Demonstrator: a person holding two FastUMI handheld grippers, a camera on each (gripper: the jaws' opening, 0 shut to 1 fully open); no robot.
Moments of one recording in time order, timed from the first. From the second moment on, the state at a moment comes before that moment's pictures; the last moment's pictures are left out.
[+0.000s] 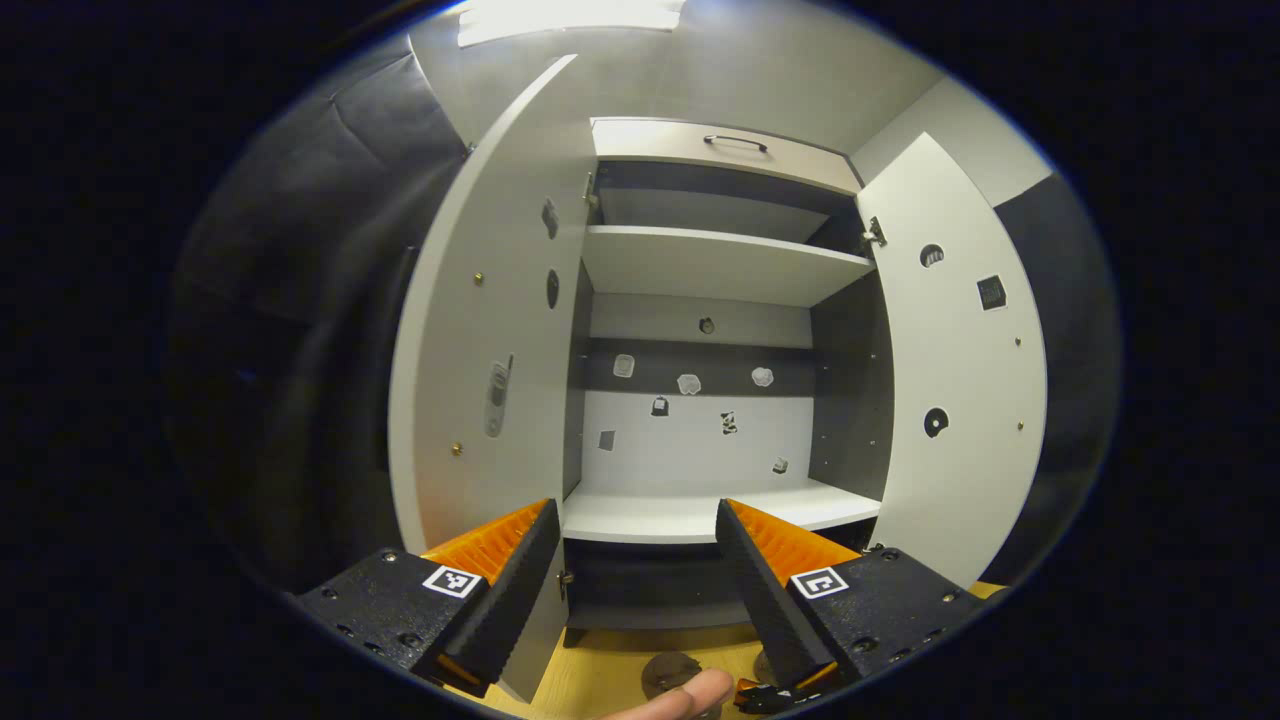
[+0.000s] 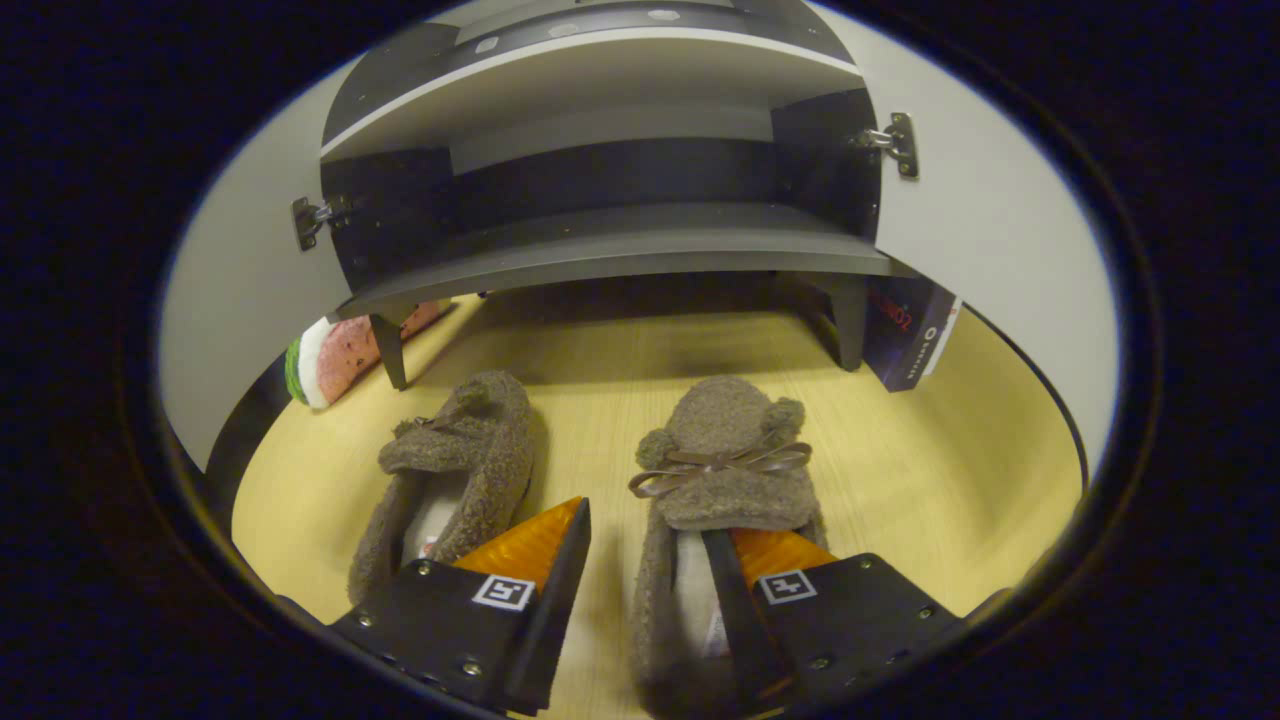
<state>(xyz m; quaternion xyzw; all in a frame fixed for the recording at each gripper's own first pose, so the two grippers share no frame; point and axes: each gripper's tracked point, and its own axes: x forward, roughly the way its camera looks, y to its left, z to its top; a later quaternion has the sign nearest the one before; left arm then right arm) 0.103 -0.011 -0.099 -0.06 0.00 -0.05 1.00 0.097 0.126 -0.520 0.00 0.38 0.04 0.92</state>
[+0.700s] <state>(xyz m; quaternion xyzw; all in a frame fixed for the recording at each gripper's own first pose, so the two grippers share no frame) 0.139 -0.031 -0.123 -0.02 -0.01 -0.09 1.00 0.102 0.118 -0.512 0.04 0.35 0.07 0.93</state>
